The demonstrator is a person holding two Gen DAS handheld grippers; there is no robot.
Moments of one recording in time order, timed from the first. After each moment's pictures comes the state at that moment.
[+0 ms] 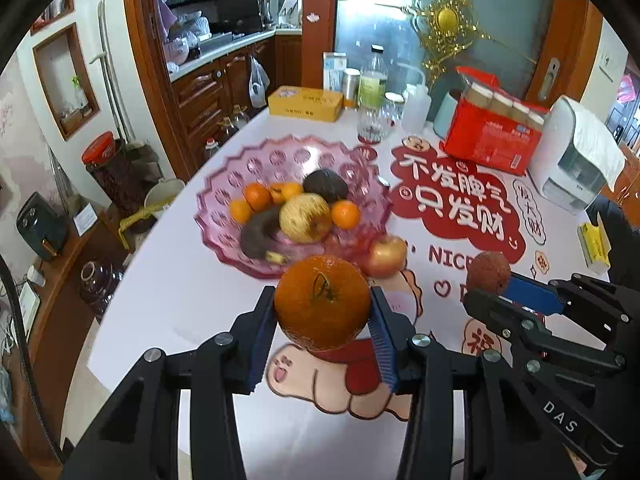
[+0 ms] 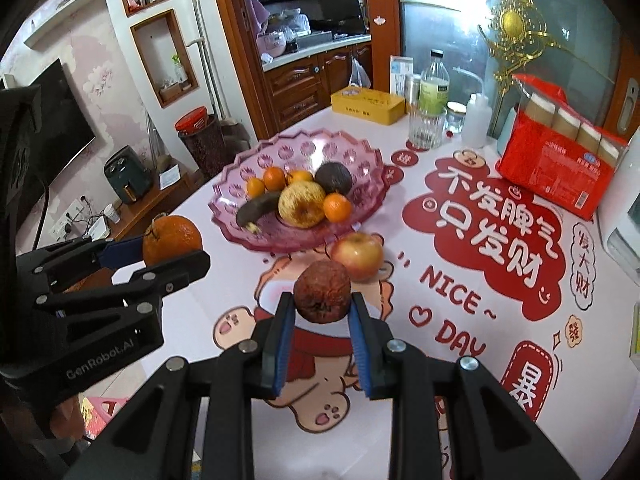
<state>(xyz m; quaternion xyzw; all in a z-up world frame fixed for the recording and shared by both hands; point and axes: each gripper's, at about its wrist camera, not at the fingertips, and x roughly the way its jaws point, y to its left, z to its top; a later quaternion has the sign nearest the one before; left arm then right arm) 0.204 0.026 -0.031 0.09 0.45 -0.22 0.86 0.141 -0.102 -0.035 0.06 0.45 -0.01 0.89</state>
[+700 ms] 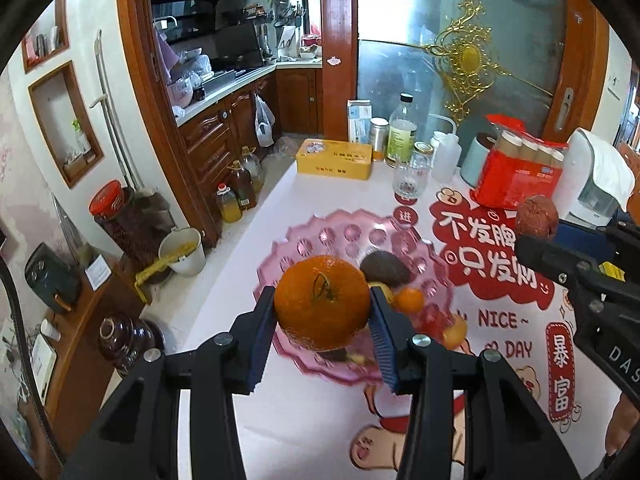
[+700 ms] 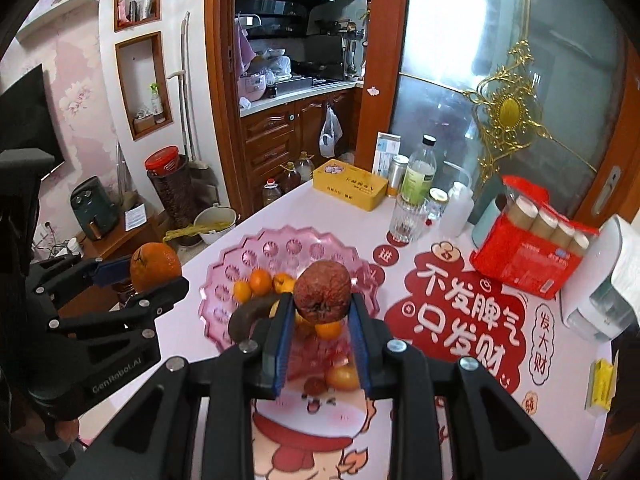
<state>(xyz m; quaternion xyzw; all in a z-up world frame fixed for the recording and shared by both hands) 0.322 0.057 0.011 0.11 0.40 -0.23 0.88 0.246 -0.070 0.041 0.01 0.40 -0.08 0.91</state>
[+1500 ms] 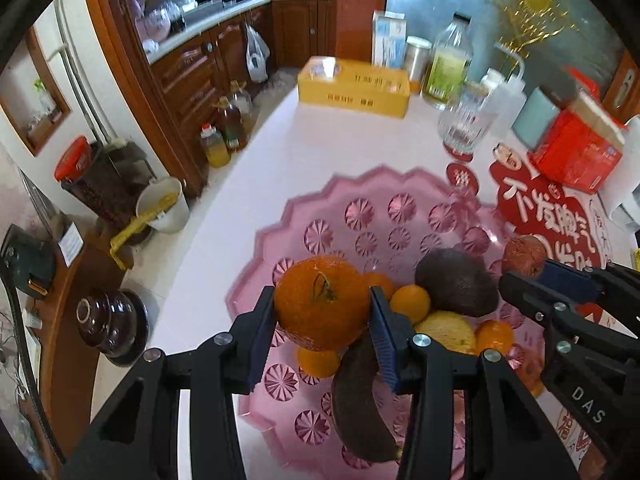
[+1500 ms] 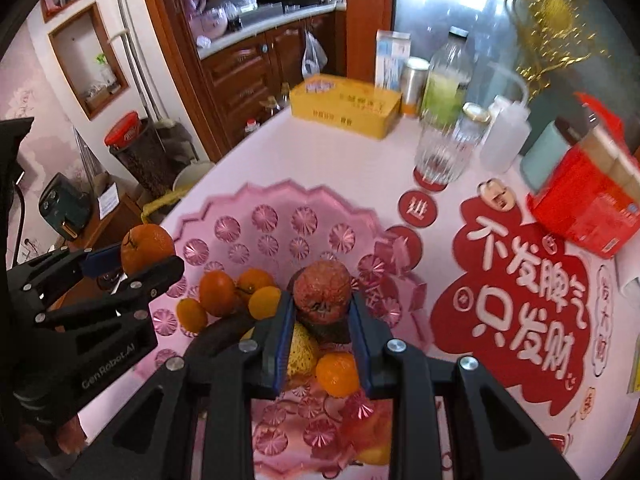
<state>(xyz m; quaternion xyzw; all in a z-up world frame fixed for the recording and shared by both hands) 0.474 -0.003 -0.140 0.13 0.51 -0.22 0.82 0.388 -0.114 -0.103 0.08 0.52 -0.09 0.85</state>
